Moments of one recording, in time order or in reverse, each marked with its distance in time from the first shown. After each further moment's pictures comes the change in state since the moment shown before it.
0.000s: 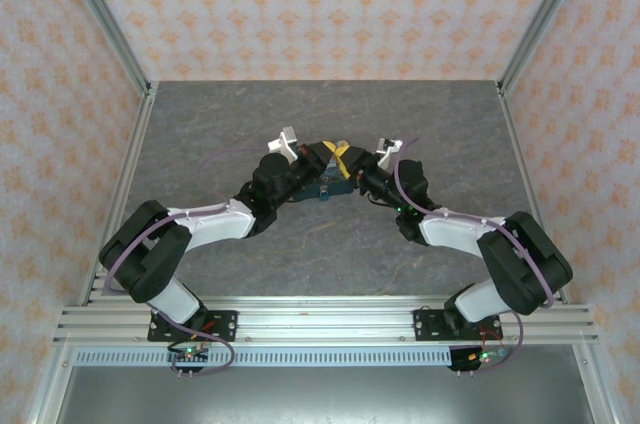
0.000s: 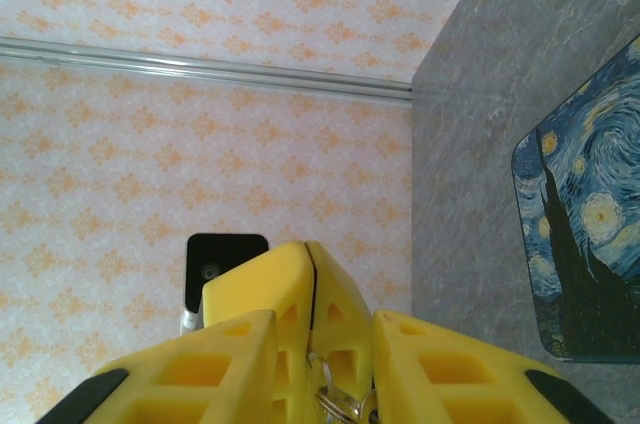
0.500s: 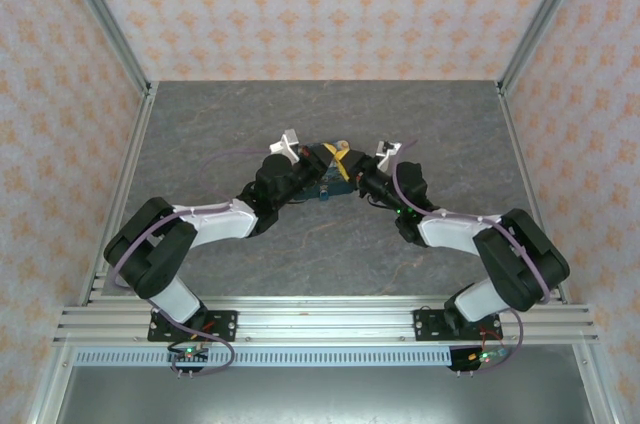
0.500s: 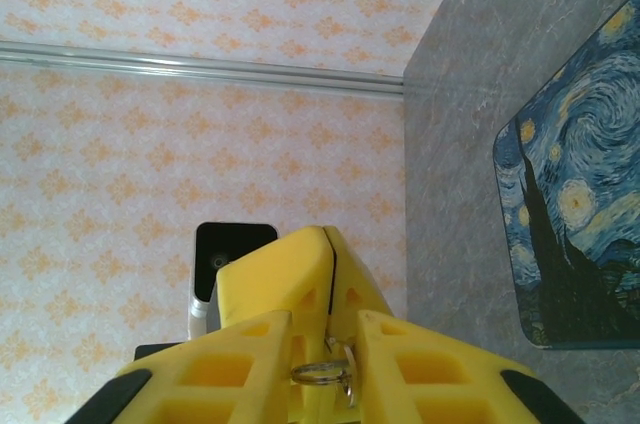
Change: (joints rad) left arm 0.000 0.027 0.000 0.001 0.000 -0.016; right arm 0.000 0.036 -0.014 0.032 -0.003 0.016
